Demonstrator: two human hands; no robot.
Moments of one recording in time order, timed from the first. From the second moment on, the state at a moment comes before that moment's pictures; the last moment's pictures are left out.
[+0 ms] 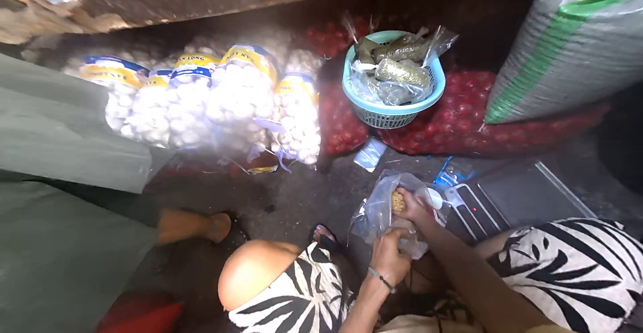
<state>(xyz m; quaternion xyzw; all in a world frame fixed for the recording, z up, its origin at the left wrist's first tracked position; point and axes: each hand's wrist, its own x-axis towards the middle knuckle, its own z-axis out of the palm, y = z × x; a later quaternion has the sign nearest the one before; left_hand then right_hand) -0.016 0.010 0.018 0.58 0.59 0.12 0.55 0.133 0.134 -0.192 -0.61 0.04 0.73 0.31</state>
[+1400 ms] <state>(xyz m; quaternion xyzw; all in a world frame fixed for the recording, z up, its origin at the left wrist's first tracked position) 0.029 0.036 0.010 0.56 0.62 0.22 0.50 0.115 0.044 -0.021 -0.50 -0.24 0.48 0.68</state>
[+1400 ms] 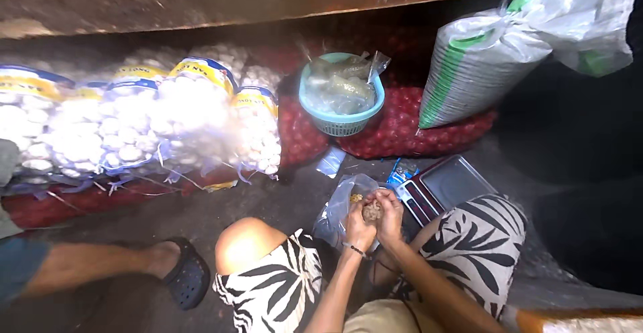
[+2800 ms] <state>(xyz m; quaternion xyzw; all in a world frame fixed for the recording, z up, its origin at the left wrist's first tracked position) -0.014 0.013 0.019 0.58 0.60 0.15 0.52 0.111 0.149 -0.180 -0.60 0.07 0.74 0.30</state>
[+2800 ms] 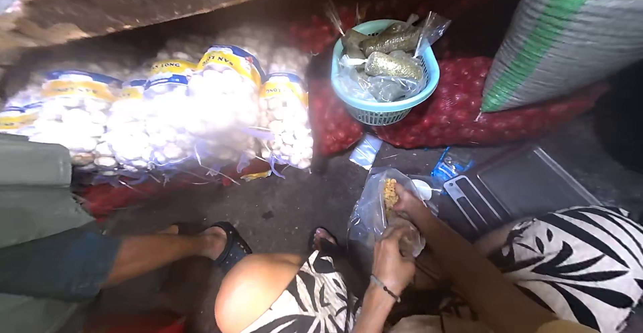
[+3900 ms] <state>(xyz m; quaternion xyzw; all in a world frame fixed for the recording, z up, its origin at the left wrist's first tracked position) -0.001 0.025 0.010 0.51 0.64 0.21 0.54 0.144 0.105 -0.023 -0.38 0.06 0.78 0.49</state>
